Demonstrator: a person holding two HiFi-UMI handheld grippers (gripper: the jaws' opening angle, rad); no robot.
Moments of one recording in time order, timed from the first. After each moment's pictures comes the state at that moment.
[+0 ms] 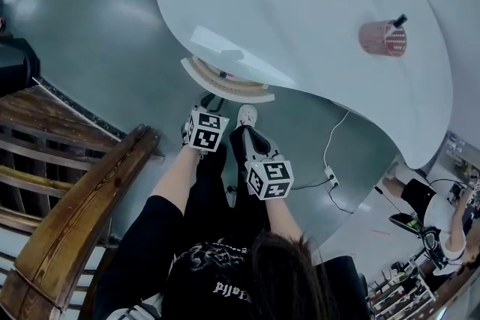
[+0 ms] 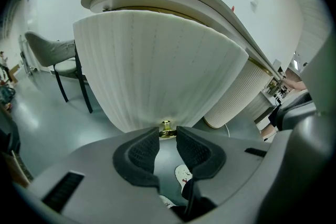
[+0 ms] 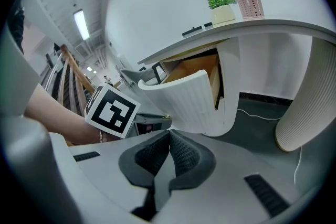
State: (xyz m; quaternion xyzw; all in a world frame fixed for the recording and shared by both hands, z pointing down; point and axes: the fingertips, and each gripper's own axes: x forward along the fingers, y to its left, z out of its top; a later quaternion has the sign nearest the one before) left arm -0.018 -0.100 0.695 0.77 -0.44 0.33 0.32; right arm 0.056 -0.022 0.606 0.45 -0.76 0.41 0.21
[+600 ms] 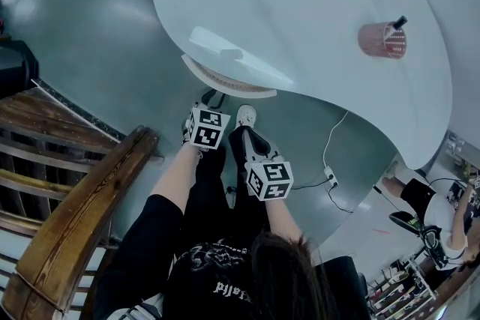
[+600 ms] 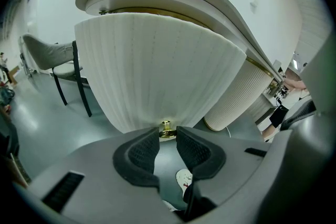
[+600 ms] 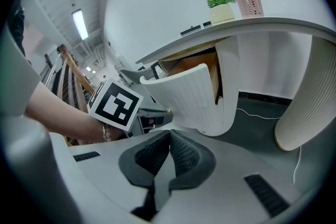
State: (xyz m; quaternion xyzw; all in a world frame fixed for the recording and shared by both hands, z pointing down) left arm -0.010 -0.118 0.695 0.78 -0.44 0.33 0.31; right arm 0.060 -0.026 0.610 0.46 -0.76 0.41 0.21
